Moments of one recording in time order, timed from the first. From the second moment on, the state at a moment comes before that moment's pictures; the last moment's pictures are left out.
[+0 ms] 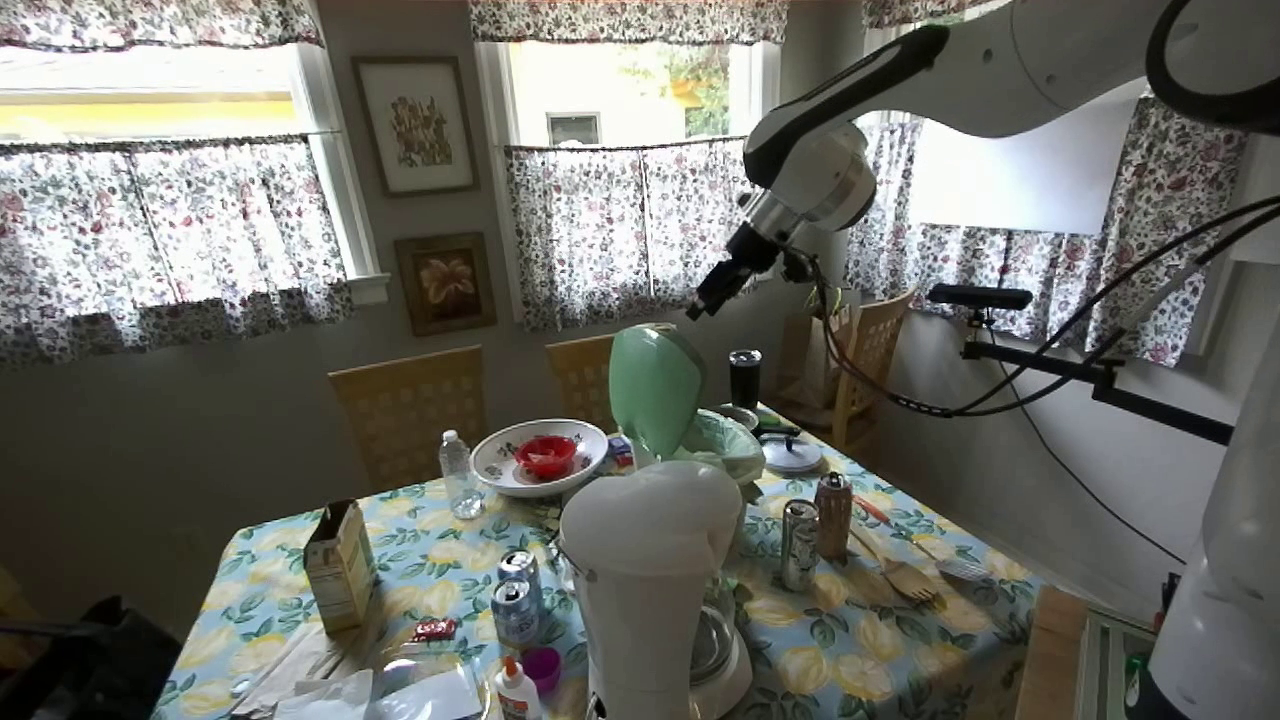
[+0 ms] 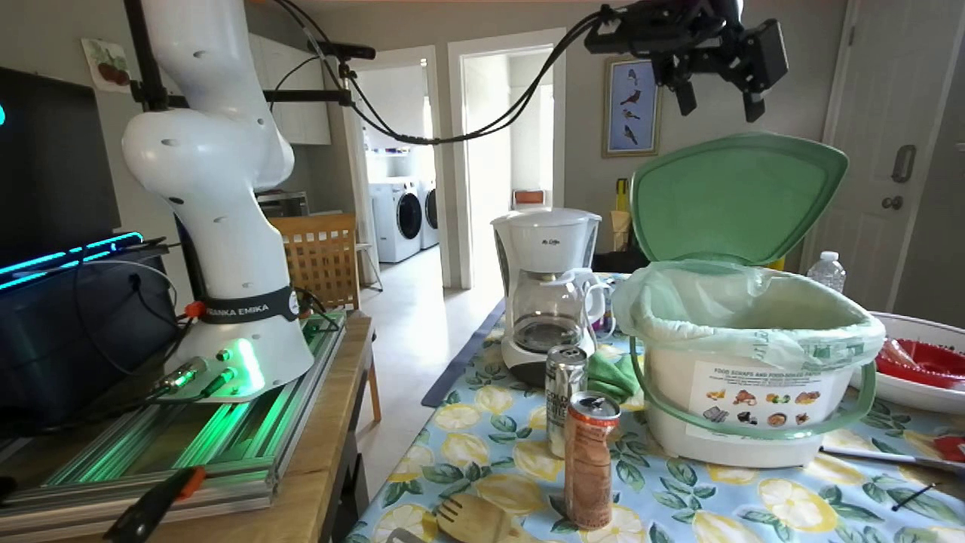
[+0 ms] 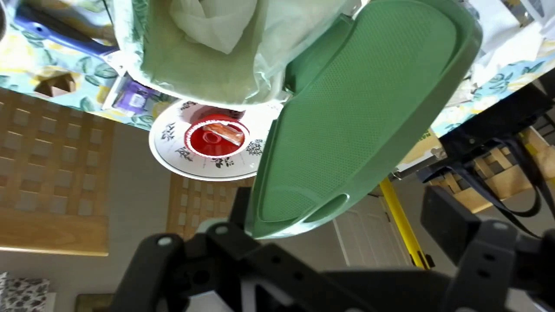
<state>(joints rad) -0.20 0.02 -0.16 -2.00 0.70 2.36 -0.98</state>
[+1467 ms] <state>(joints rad) -0.26 -0.17 -0.40 -2.48 0.24 2.43 -0.71</state>
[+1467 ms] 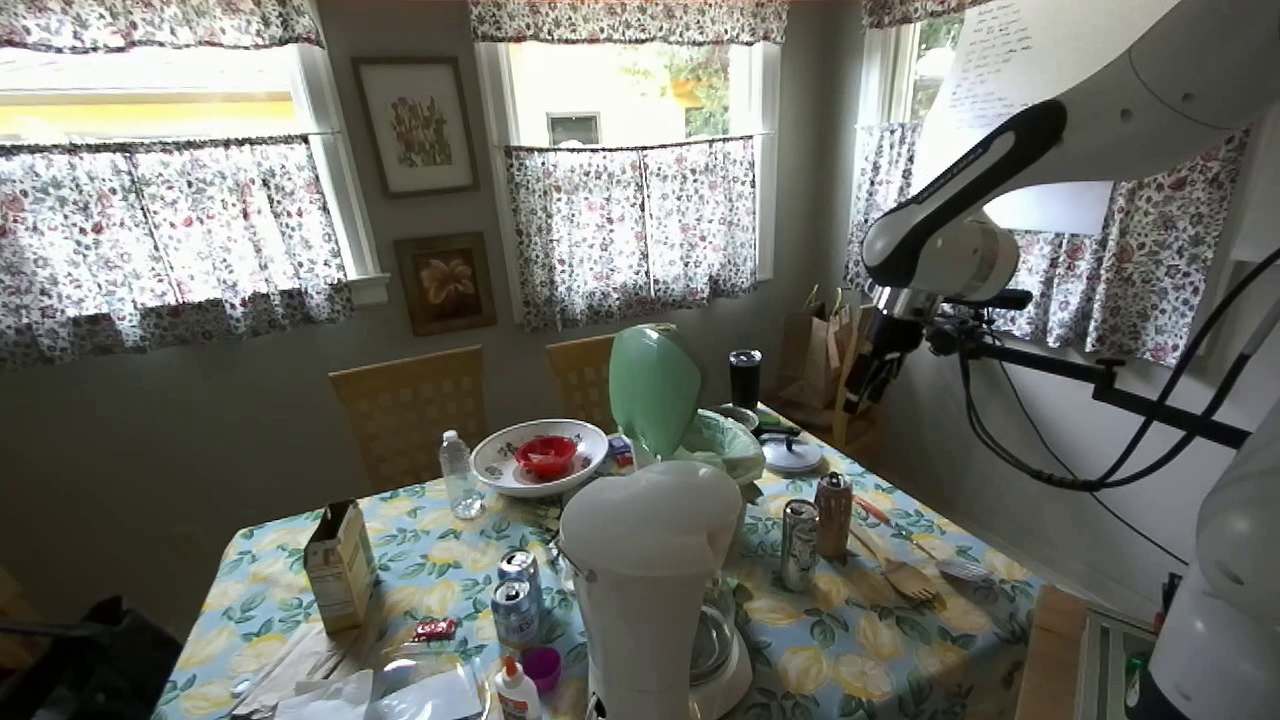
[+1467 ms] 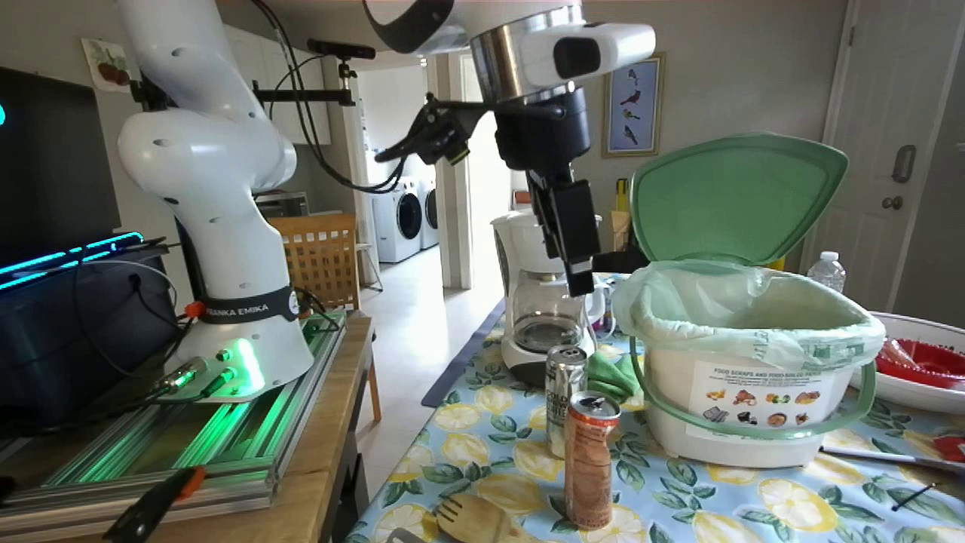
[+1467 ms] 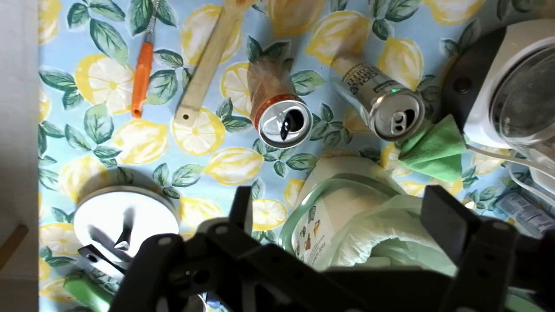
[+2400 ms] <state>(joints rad) -0.27 0.13 -0.33 -2.43 0.48 2.56 -1.09</state>
